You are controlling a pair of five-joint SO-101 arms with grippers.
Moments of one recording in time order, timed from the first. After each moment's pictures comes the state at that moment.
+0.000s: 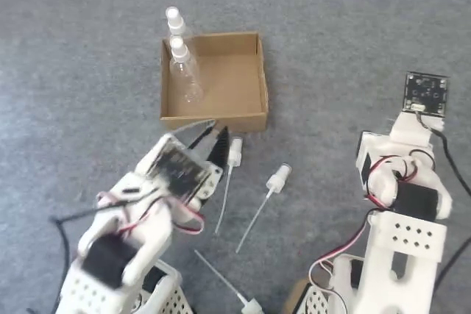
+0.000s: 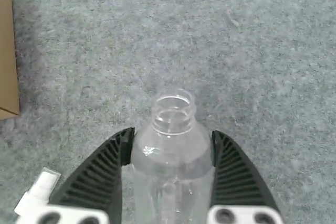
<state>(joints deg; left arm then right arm) 24.6 -78.7 58.7 55.6 -10.2 10.8 -55.1 48.4 61.5 2.4</state>
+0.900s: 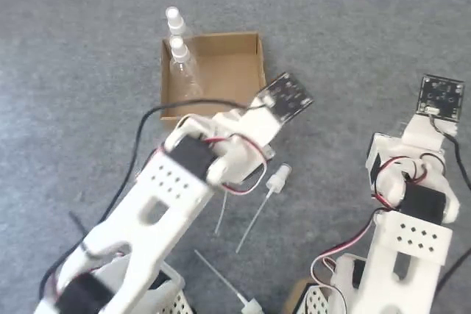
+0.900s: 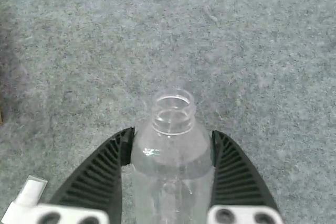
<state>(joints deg) 31.8 -25.2 28.6 68.8 -10.5 14.9 -55.1 48.4 61.5 2.4</state>
